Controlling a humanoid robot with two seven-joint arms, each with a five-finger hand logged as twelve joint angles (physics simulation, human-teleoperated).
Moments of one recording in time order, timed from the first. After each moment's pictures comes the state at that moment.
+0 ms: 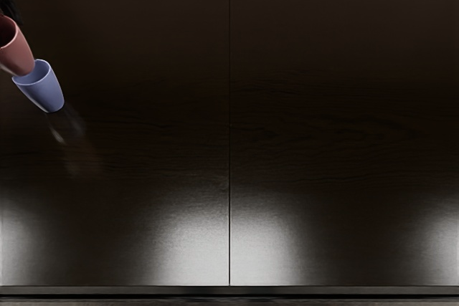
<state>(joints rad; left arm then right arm) -1.83 0.91 0.68 -1.15 0.94 -0.11 0.01 -0.05 0.00 -0.01 0.13 0.02 0.03 -0.32</state>
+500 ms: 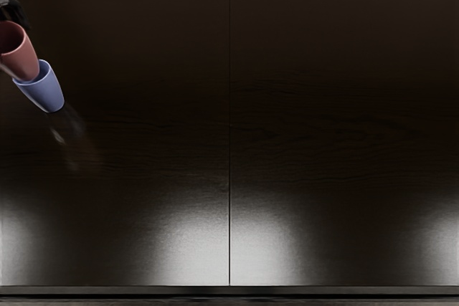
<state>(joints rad) -1.79 0.86 0.67 -1.10 0.91 -0.11 0.01 -0.05 0.00 -0.01 0.13 0.02 0.03 -0.32</state>
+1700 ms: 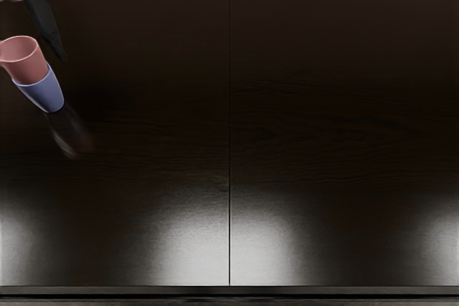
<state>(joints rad) -1.80 0.78 0.45 -1.12 0.62 -0.30 0.01 -0.05 0.00 -0.01 0.13 0.02 0.03 -0.32</state>
